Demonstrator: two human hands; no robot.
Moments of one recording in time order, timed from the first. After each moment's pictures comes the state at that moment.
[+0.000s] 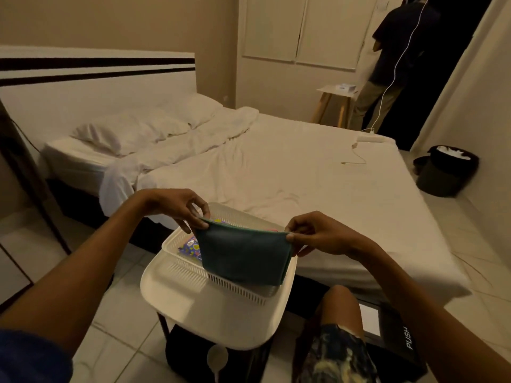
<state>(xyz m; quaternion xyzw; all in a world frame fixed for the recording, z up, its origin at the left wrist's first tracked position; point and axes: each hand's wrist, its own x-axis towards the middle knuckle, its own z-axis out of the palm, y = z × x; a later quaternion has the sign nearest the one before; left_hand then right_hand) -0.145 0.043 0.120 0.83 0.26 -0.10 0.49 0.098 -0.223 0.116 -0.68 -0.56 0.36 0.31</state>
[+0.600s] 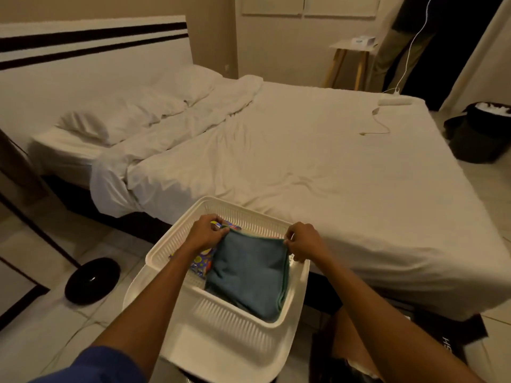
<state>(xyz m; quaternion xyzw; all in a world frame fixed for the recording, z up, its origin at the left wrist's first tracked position) -0.040 0.079 -0.067 0.77 0.45 0.17 0.43 0.162 -0.110 -0.035 -0.85 -0.43 0.23 0.20</state>
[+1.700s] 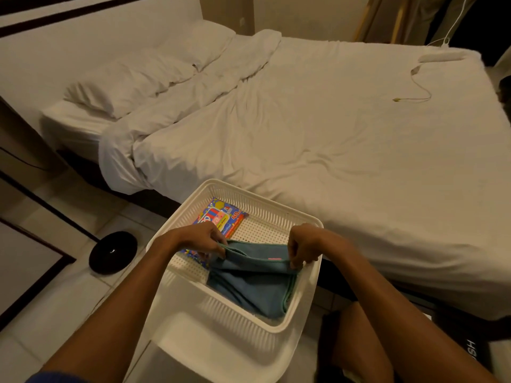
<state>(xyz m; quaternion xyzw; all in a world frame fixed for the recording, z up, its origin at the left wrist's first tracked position) -0.058 0.081 -0.043 0.81 0.33 -0.20 0.43 0.171 -0.086 -0.027 -0.74 -0.57 0.35 -0.10</state>
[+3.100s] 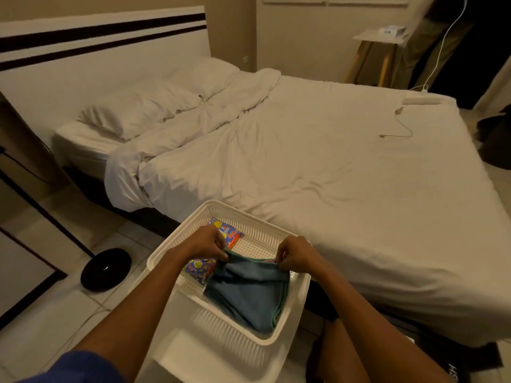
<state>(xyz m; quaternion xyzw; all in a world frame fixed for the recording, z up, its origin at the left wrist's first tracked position) -0.042 0.073 -0.029 0.88 0.37 -0.05 0.31 0.165 -0.094 -0.027 -0.80 -0.54 0.25 0.09</state>
